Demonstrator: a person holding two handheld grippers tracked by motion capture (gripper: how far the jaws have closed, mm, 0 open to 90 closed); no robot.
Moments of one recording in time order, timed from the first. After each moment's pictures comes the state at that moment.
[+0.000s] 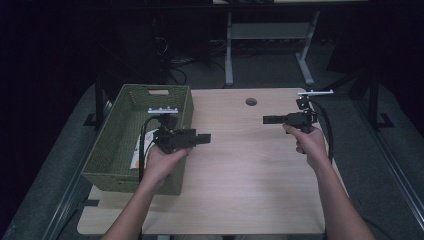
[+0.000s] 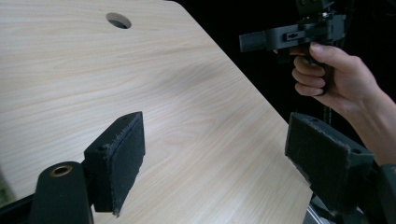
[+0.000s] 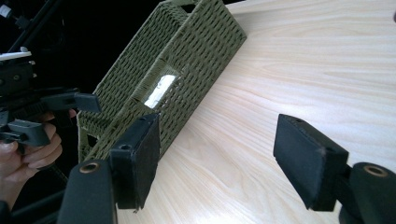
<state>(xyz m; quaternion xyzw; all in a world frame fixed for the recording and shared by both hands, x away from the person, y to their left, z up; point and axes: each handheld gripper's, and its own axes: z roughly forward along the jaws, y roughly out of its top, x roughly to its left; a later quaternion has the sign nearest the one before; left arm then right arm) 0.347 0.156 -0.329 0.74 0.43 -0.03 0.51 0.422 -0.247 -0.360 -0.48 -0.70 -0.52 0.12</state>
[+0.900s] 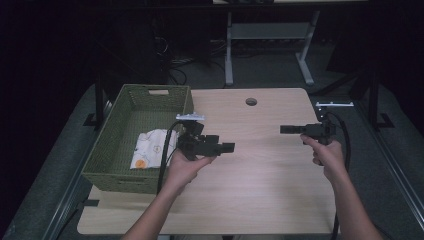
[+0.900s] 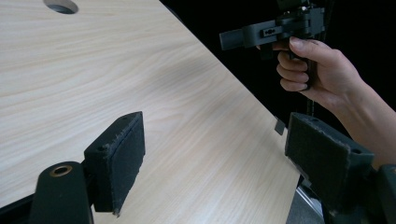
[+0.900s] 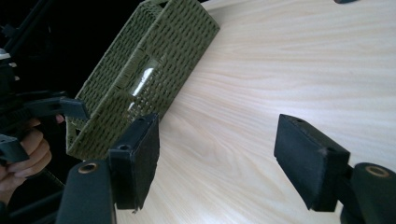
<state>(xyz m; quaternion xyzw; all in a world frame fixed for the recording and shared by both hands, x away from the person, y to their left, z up) 0.335 0.098 -0.339 0.77 0.39 -0.06 0.51 0.396 -0.294 -0.381 -0.51 -0.68 -0.52 0.11</state>
